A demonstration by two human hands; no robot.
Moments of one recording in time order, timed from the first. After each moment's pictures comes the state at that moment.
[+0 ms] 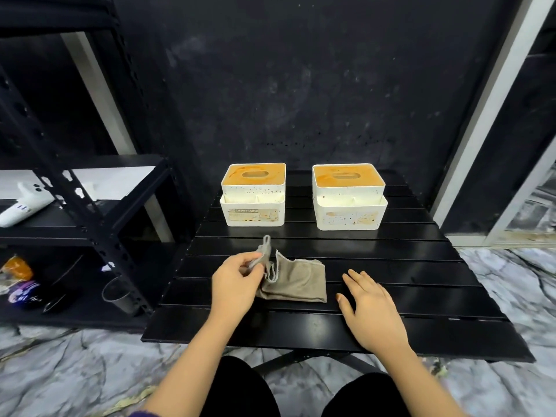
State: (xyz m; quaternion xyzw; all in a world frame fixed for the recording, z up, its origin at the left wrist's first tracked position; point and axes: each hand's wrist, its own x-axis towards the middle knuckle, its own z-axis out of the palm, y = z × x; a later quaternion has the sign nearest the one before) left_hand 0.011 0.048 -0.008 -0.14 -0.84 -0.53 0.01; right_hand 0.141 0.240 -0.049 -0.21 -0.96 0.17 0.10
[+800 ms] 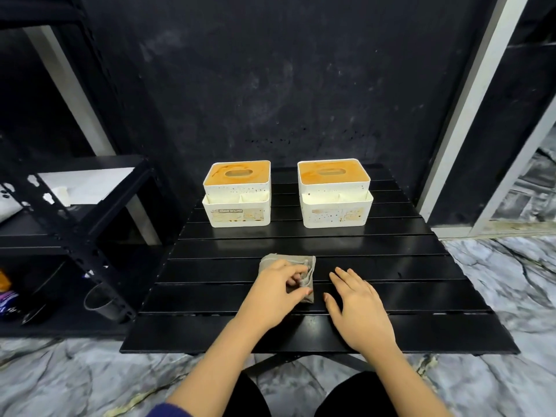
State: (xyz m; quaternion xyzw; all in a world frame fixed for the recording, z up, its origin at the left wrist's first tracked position) left_hand 0.038 0.106 -0.009 -0.39 -0.85 -0.36 -0.09; right_hand 0.140 0.242 -0.052 -0.21 -0.96 0.16 0.12
